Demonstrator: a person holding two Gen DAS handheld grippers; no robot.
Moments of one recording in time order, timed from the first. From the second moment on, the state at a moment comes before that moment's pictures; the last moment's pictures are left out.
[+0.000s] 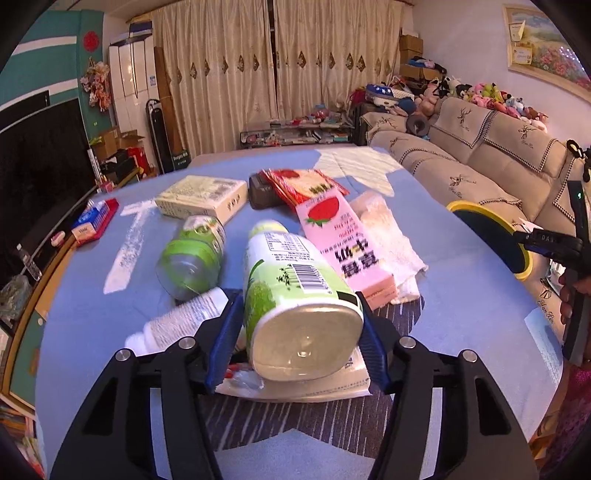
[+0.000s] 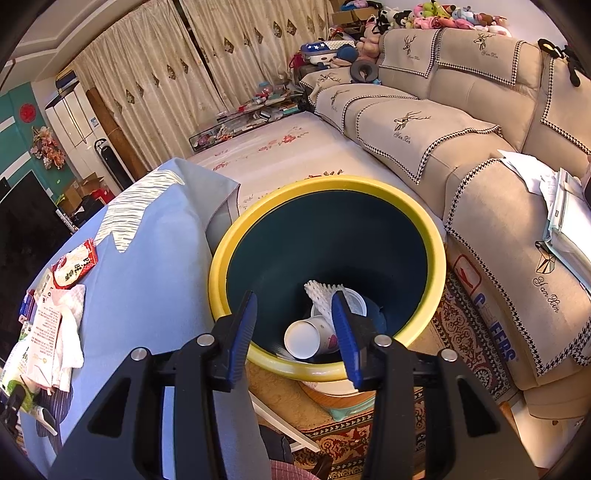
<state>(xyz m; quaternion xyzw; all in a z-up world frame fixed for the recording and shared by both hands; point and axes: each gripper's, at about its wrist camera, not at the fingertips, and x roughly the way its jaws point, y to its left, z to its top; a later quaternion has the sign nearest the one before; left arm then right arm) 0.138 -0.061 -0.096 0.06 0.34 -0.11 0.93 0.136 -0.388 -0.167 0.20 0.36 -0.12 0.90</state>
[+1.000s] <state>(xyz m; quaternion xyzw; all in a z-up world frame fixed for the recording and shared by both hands) 0.155 -0.060 -0.012 0.05 0.25 -0.12 0.96 0.129 -0.397 -0.167 0.21 0.36 -0.12 0.90</state>
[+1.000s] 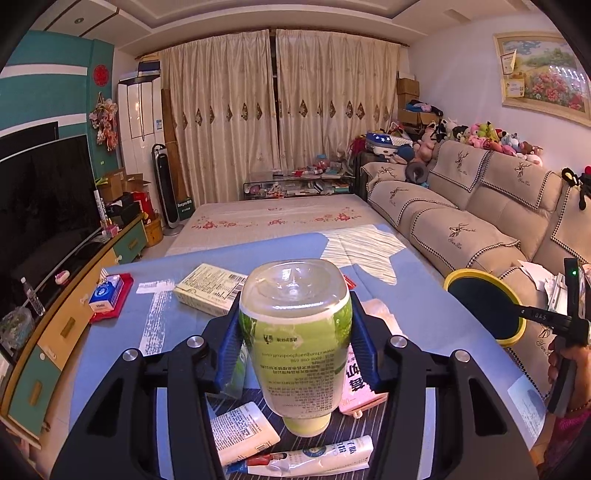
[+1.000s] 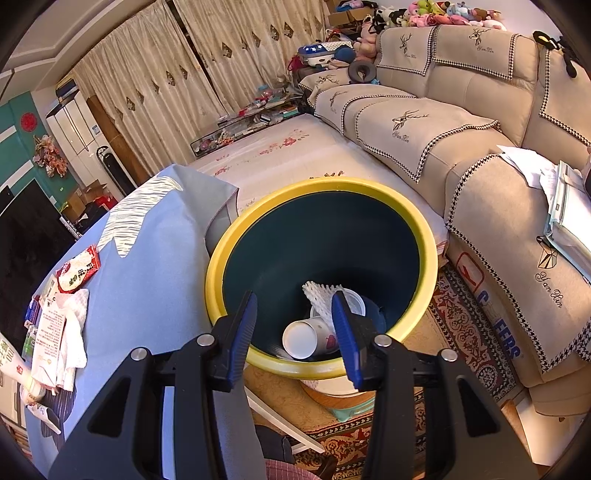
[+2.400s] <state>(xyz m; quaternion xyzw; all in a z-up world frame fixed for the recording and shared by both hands) 0.256 -0.460 -0.064 0.12 0.33 -0.35 0.87 0.064 -0.511 -0.205 0.27 0.35 -0.19 0.88</state>
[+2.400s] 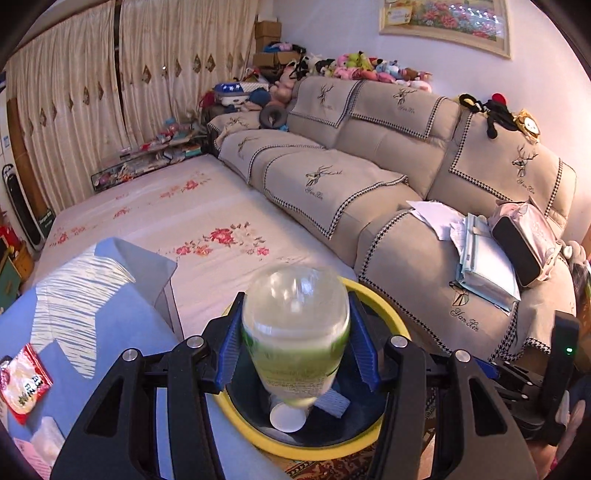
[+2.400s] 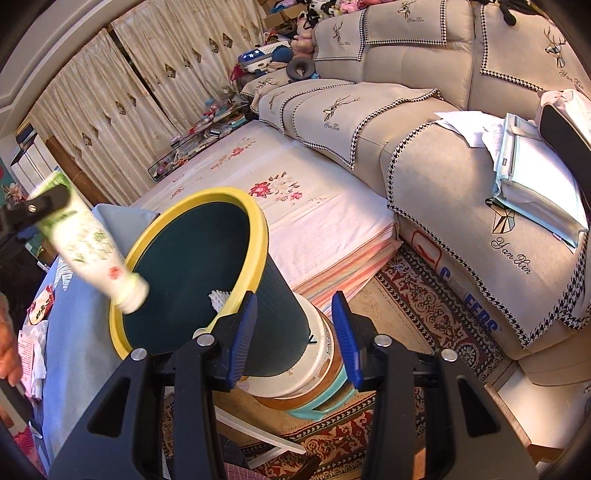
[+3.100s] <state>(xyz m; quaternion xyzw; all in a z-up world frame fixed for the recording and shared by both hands) 0.194 -0.264 0.000 0.07 0.26 -0.26 0.93 0.081 -0.462 -0.187 0.23 0.36 -0.16 0.89</state>
